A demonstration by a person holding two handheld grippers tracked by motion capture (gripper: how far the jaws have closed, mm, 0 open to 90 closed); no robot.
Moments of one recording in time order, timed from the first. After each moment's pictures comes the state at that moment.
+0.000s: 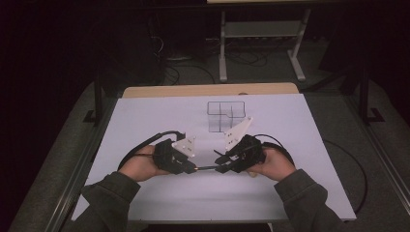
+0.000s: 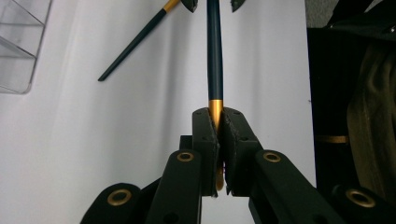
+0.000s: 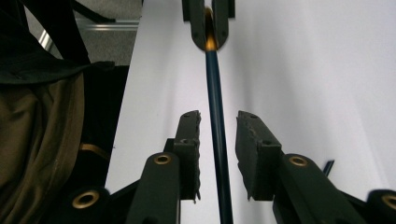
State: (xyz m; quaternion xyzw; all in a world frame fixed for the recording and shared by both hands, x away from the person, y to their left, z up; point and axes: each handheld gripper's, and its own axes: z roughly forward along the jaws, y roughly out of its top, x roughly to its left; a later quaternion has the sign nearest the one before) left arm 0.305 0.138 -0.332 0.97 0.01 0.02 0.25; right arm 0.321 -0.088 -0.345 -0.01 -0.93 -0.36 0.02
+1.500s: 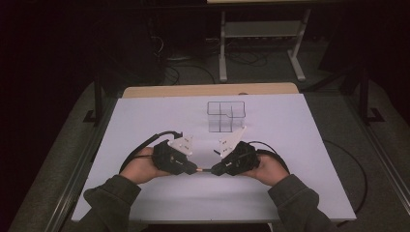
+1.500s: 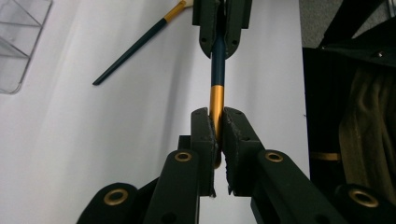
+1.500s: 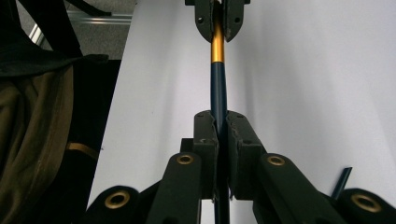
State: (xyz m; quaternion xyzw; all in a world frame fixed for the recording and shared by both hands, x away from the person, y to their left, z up) left arm 0.307 0.146 -0.339 0.96 0.04 0.00 0.29; right arm 0.317 -0.079 -0.368 0.00 -0.93 -0.36 0.01
